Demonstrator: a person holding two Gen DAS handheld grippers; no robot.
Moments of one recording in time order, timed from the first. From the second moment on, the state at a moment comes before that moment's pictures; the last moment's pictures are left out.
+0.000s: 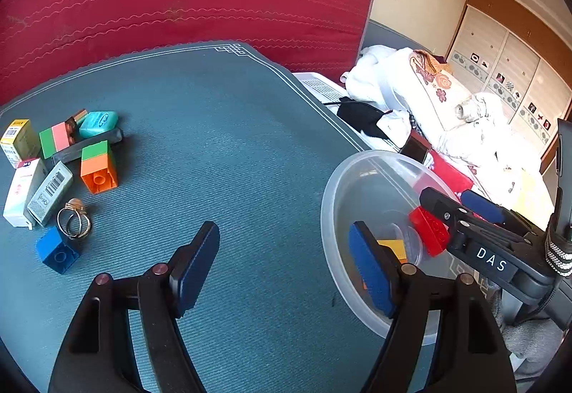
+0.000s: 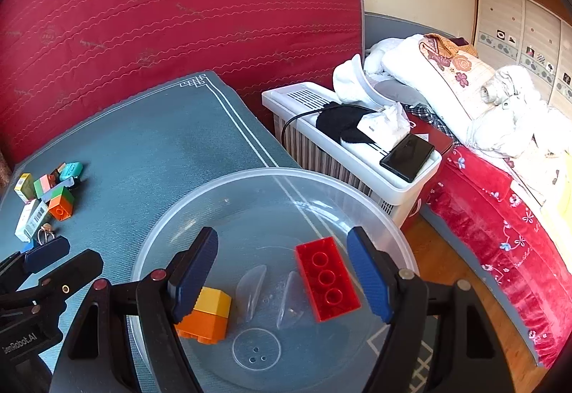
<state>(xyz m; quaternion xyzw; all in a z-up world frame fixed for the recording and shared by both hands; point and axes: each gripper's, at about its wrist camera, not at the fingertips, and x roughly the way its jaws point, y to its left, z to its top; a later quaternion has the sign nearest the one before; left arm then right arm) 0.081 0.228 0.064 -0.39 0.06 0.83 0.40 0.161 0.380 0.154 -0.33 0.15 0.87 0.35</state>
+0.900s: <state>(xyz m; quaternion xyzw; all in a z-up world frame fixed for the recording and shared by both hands) 0.036 0.136 0.058 -0.39 0.03 0.87 0.30 0.100 0.319 0.151 -0.35 0.12 0.89 0.28</state>
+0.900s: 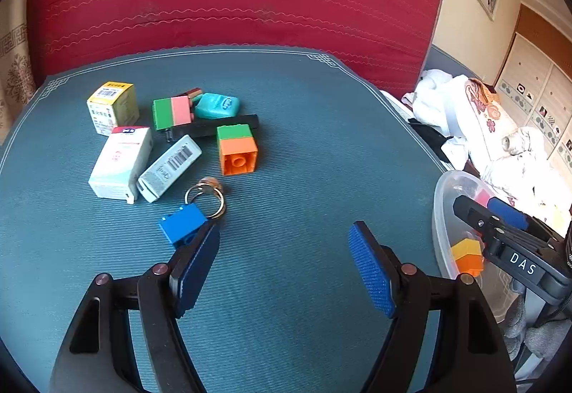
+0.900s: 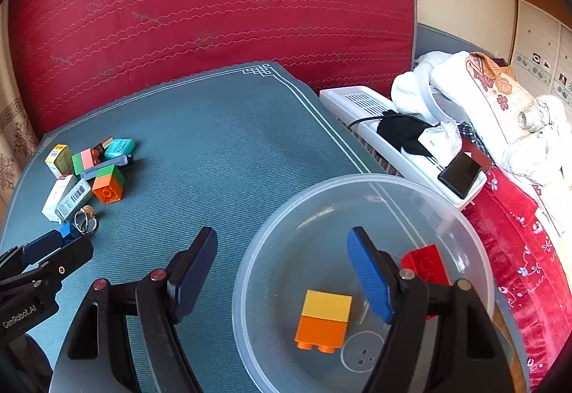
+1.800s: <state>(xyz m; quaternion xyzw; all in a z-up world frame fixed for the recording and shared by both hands) 0.002 0.081 0.041 -0.41 0.01 0.88 0.24 0.039 0.262 0.133 -0.38 0.10 0.89 0.21</state>
